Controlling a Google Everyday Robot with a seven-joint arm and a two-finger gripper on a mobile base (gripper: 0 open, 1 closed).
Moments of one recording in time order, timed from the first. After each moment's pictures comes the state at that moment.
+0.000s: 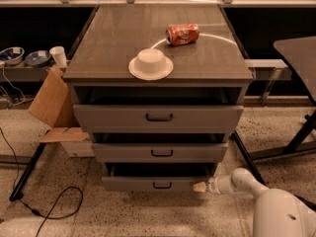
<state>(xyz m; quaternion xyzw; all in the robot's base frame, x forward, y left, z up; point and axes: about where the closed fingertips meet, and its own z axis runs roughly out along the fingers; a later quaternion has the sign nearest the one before) 0.599 -0.214 0.178 -0.09 0.92 0.35 0.18</state>
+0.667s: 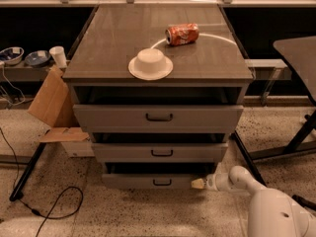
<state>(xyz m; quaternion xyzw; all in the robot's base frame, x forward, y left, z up) 0.618 -0.205 0.176 -0.09 0.91 0.36 0.19</state>
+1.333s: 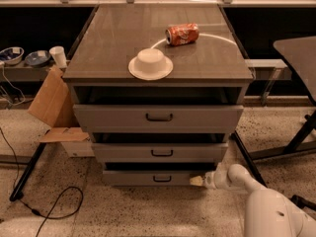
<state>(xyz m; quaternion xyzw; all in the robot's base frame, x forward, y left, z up) 0.634 -0.199 0.176 -0.08 0.91 0.36 0.20</state>
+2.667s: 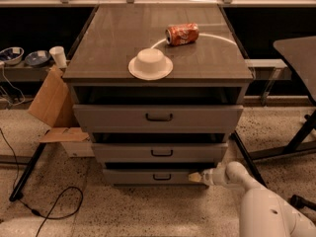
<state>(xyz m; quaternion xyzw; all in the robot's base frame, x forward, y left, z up) 0.658 -0.194 0.178 -0.07 0.90 0.36 0.22</state>
